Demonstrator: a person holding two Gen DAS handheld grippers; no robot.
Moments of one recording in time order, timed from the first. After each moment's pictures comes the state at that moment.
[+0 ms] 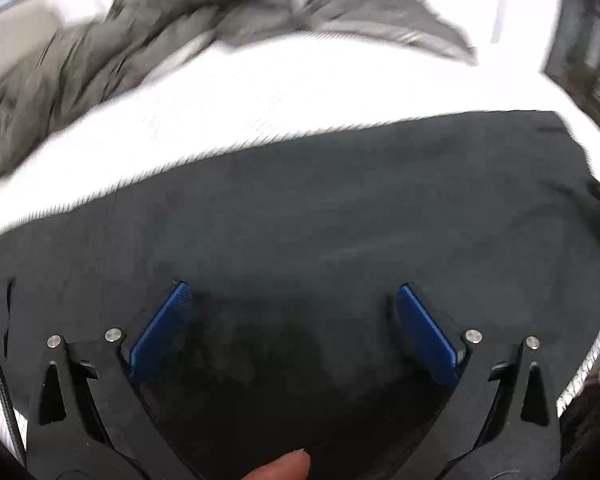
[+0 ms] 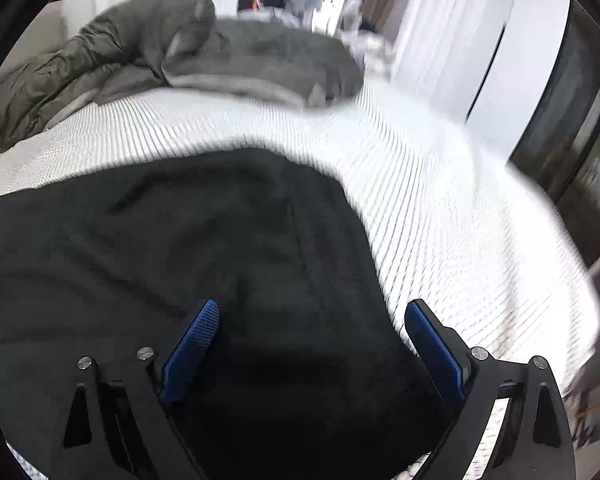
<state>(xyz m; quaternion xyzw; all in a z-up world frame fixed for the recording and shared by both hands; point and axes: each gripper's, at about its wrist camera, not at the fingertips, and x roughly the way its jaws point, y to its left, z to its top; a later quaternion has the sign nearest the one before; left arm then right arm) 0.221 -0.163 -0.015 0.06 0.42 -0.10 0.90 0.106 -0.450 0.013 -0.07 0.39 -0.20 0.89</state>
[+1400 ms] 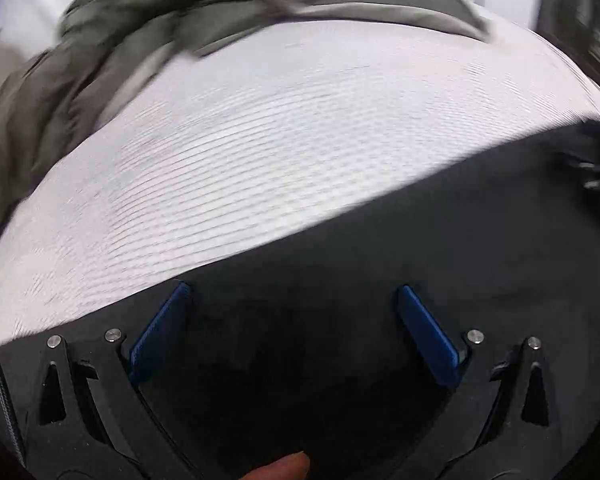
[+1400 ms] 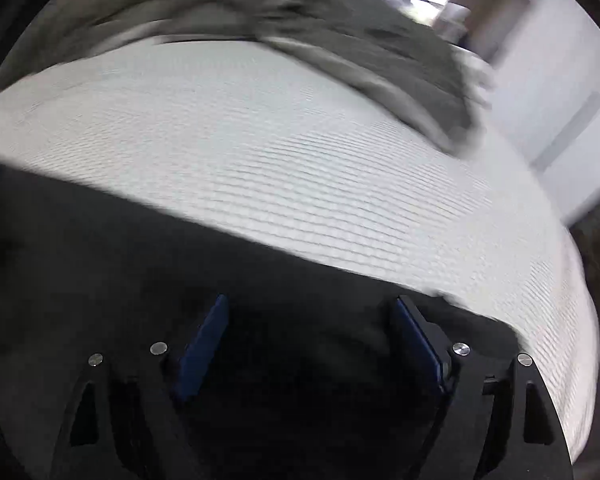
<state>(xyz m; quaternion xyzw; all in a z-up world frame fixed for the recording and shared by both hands) 0.337 -0.157 -0.022 0.11 0.47 -0.09 0.87 0.260 -0.400 -0.040 -0.16 0.47 -0.14 0.85</state>
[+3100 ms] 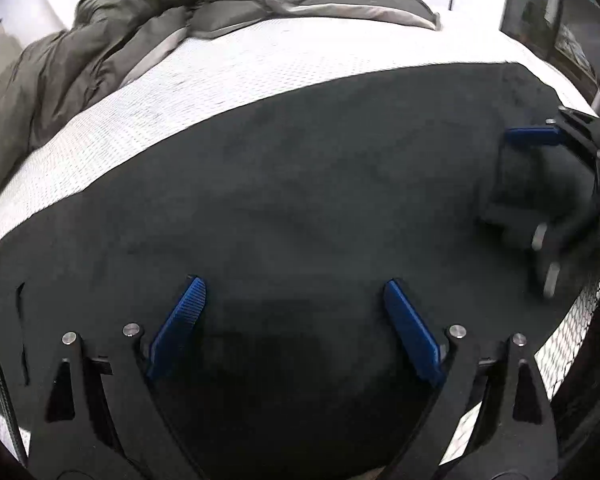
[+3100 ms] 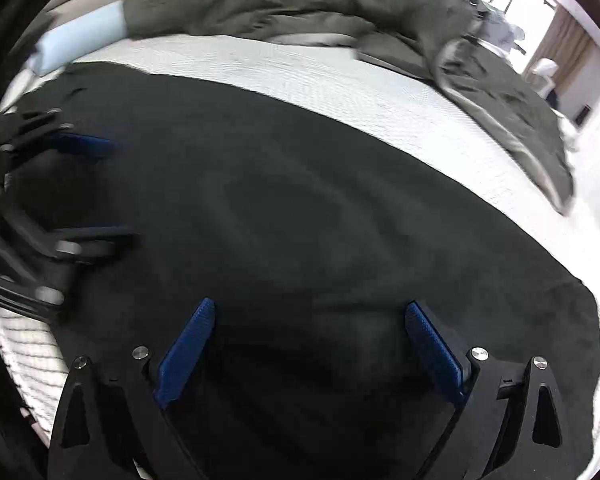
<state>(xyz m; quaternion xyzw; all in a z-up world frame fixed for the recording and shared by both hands) 0.131 -0.144 -0.011 0.10 0.45 -0.14 0.87 0.163 -0.206 -0.062 -0.19 0.47 0.06 0.86</state>
